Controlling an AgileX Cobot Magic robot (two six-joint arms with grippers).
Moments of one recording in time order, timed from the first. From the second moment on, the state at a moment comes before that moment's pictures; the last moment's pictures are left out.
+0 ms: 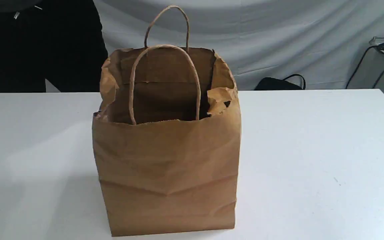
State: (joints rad) left arm -0.20 0.30 -0.44 -0.69 0.39 0.58; right arm -0.02 0.01 0.00 0.00 0.20 0.07
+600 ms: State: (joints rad) left arm -0.04 0.03 -0.12 -0.64 0.12 0.63; right arm -0.02 0.01 0.00 0.00 0.20 0.08
